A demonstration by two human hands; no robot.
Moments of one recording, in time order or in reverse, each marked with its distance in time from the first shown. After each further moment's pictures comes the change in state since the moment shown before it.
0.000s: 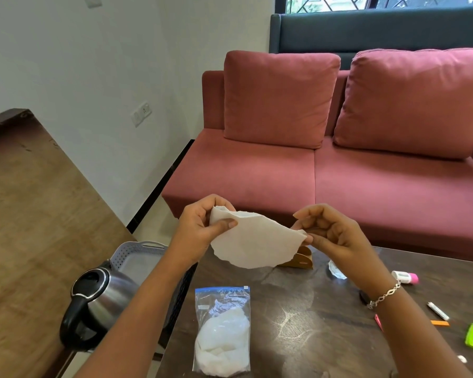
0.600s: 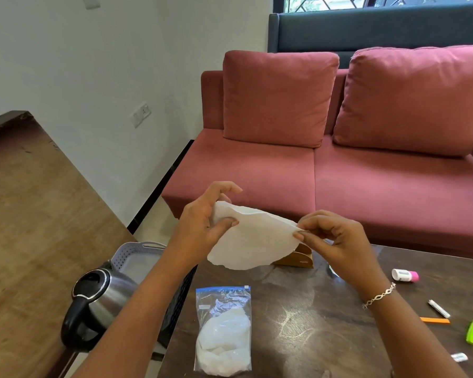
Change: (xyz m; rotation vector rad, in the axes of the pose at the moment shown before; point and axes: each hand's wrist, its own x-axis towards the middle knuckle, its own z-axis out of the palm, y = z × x) left_hand -0.003 0.024 0.002 0.418 -0.019 0.132; right_hand -0.002 0.001 0.006 -0.371 0.174 -0.105
